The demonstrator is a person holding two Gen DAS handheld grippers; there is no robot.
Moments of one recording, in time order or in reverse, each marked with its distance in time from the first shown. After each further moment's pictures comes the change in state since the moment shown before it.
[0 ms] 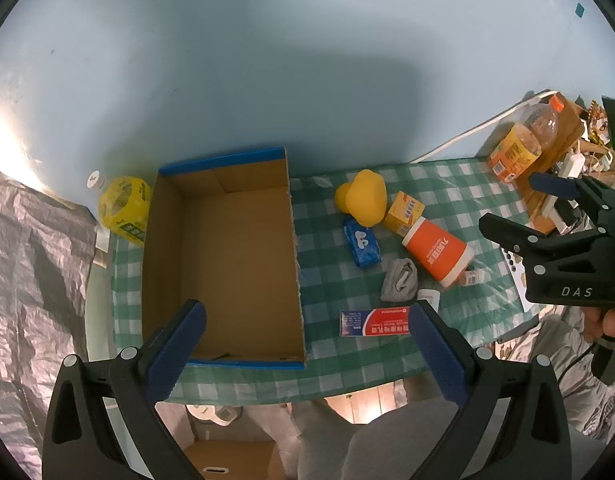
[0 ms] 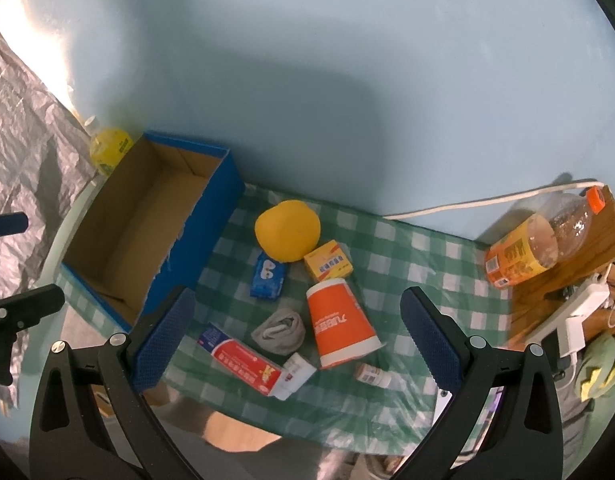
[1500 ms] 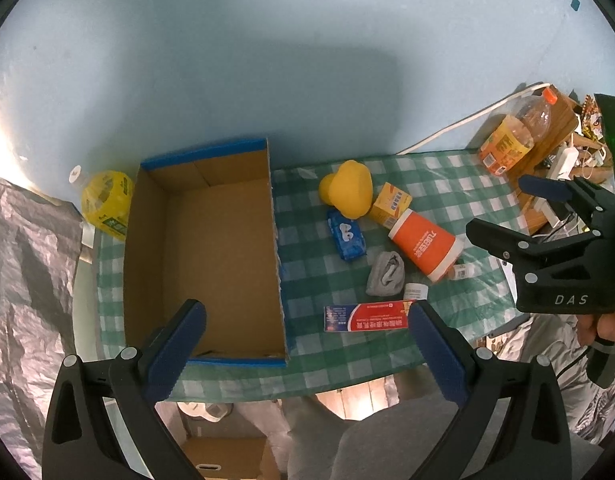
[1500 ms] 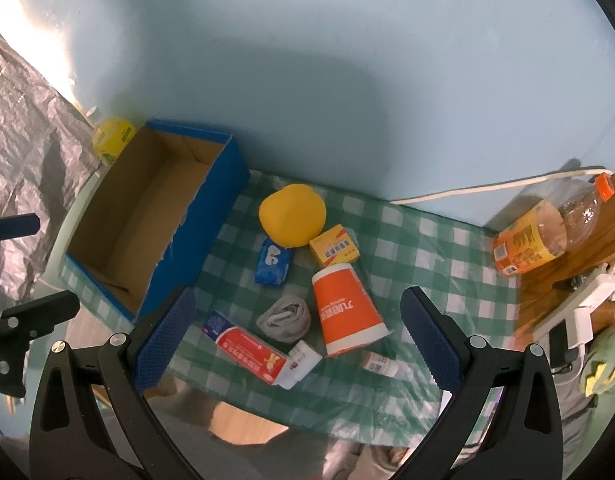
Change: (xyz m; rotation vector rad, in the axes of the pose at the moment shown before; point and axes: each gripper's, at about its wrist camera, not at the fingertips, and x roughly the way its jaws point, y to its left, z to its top) left arm 0.011 -0.011 -0.001 -0.002 0.031 -0.043; right arm 0.006 -0.005 -0.007 0.051 0.050 0.013
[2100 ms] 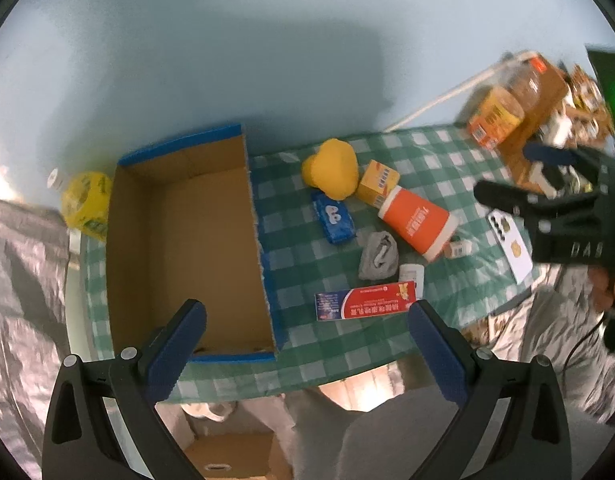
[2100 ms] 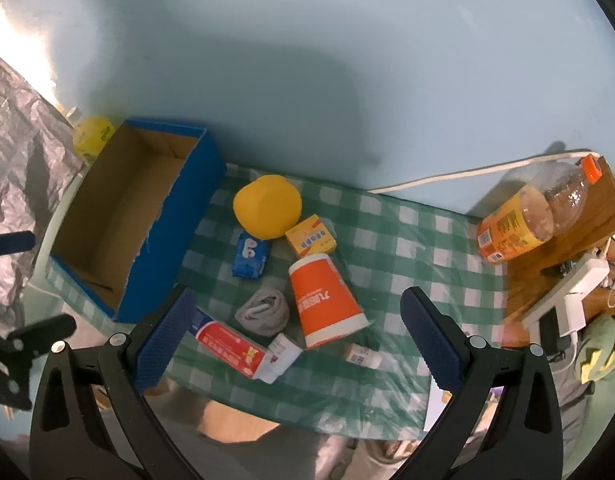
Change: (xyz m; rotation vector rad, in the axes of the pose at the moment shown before) left arm 0.022 -0.019 -0.011 0.105 0.035 -0.019; right arm 0.003 -0.022 -0.007 0.108 0.028 -0.080
